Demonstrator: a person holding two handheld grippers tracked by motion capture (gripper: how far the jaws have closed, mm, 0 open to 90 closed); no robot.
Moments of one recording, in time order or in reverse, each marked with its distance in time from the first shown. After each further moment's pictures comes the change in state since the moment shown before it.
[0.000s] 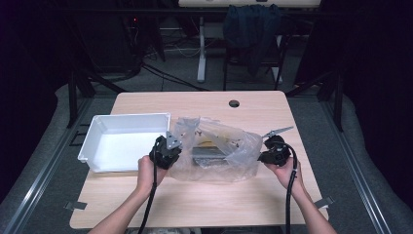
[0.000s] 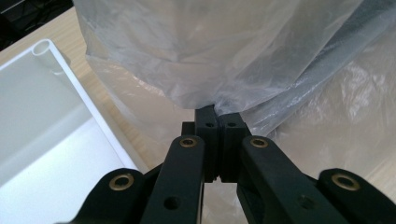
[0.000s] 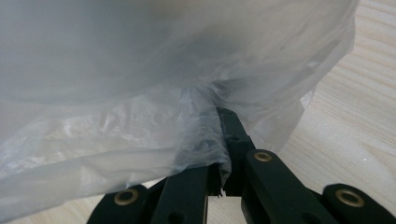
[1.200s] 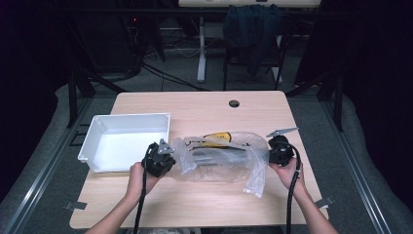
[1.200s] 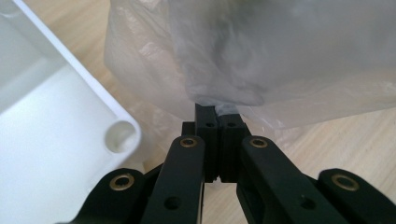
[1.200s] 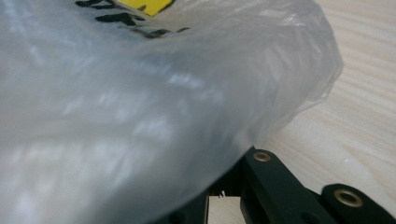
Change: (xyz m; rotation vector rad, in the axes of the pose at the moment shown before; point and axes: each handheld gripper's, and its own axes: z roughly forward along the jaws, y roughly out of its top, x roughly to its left) left arm 0.004 -0.023 -0.011 0.108 -0.139 -0.020; right arm -0.007 -0.005 -0.004 -0.040 -0.019 0.007
